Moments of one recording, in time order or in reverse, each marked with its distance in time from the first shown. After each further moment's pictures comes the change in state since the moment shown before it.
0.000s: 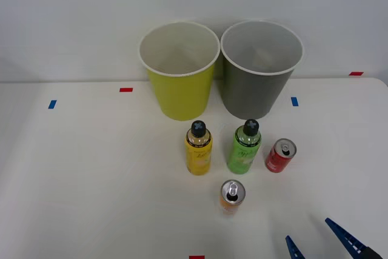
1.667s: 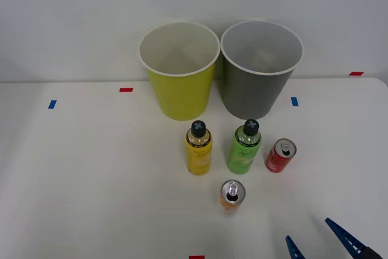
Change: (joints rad) arm 0.000 0.000 0.000 0.000 0.000 0.000 0.000
